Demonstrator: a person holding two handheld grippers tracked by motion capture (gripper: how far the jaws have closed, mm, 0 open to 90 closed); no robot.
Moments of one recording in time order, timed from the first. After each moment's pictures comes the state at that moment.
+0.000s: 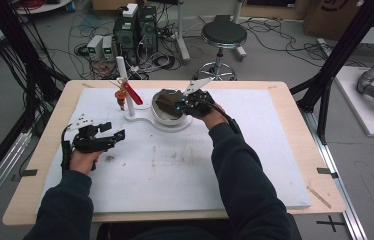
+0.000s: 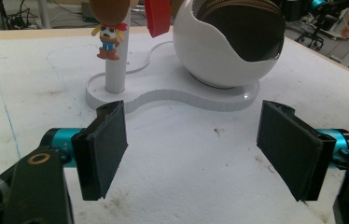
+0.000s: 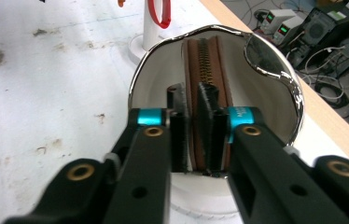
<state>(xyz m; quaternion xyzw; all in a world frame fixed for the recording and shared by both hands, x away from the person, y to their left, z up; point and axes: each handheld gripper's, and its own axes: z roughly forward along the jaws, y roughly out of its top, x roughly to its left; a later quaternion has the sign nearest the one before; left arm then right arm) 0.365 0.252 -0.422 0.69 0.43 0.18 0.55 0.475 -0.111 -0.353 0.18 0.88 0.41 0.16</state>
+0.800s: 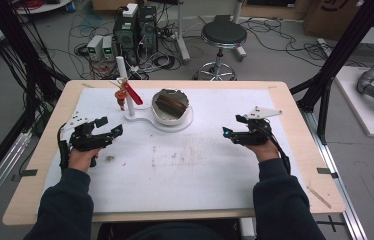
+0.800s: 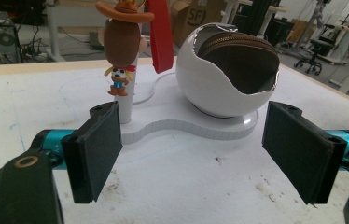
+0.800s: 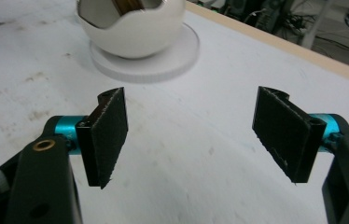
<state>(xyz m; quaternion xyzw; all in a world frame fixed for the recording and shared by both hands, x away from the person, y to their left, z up) 0.364 0.255 -0.414 0.66 0.42 0.20 0.59 0.383 -0.268 -0.381 0.35 0.80 0.45 0.21</state>
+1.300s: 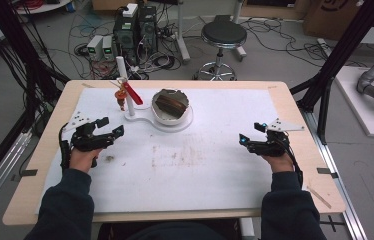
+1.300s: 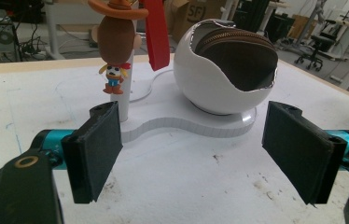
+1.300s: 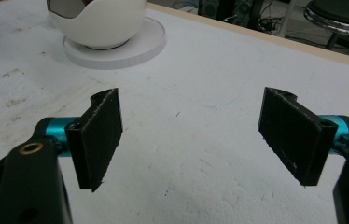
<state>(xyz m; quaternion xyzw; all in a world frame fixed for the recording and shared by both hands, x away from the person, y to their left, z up) 0.363 0.252 -0.413 0.67 0.42 0.21 0.58 0.359 -0.310 -0.399 0.38 0.76 0.47 0.23</state>
